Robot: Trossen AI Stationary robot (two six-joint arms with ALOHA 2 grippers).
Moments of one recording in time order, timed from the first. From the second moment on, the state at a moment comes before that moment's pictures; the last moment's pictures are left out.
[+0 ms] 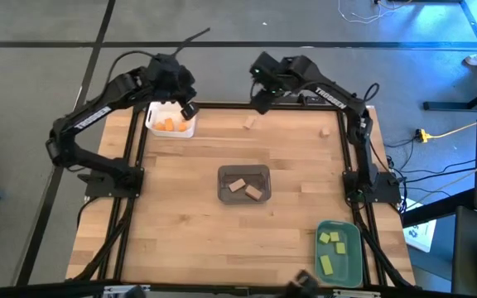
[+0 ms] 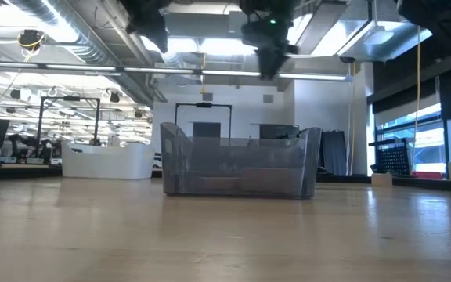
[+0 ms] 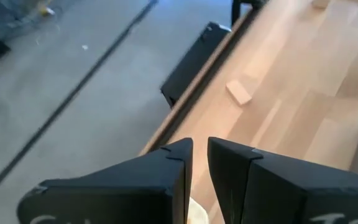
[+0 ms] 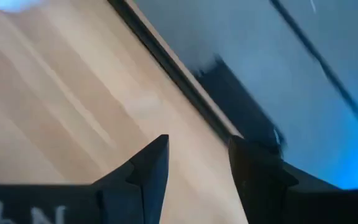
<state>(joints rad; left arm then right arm) 0.61 1.29 1.49 -0.85 -0.17 0.11 -0.48 2.06 2.35 -1.43 0.31 0.14</state>
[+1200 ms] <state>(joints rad) 0.62 1.50 1.49 -0.74 0.02 0.14 -1.02 1.96 1.50 -1.49 0.08 0.33</state>
